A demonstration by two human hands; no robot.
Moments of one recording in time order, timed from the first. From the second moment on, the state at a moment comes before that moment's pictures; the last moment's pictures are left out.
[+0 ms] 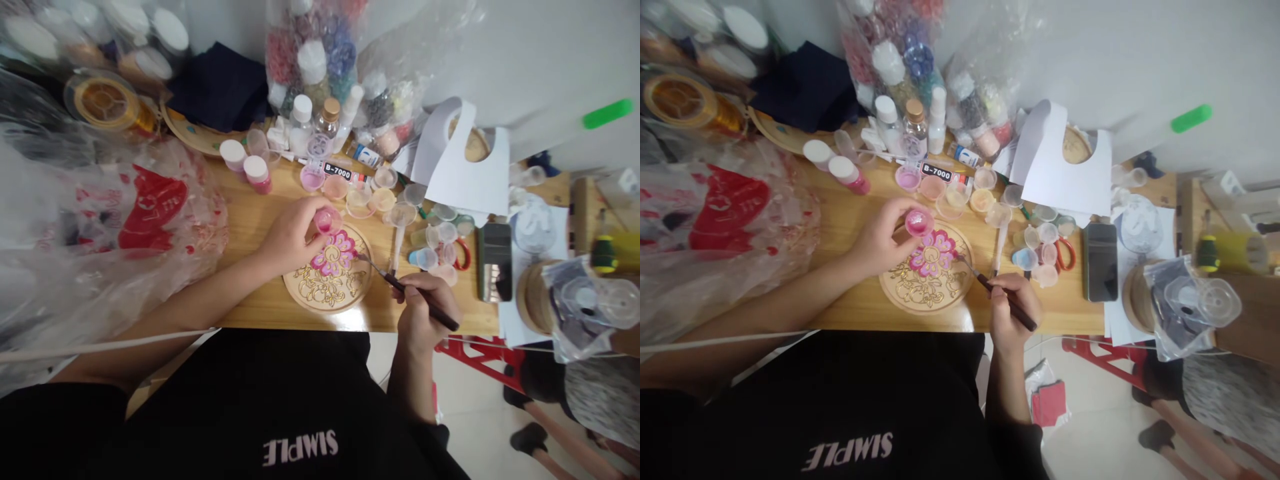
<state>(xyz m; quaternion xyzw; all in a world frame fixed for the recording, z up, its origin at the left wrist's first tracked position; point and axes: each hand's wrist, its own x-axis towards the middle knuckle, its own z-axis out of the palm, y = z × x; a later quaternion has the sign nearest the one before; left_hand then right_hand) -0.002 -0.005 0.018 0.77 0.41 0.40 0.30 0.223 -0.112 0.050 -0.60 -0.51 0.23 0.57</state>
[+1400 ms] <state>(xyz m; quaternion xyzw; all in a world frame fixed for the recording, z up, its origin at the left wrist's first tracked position) -0.003 -0.006 0.017 0.76 0.43 0.39 0.31 0.224 -0.114 0.050 -0.61 -0.52 0.23 0.55</state>
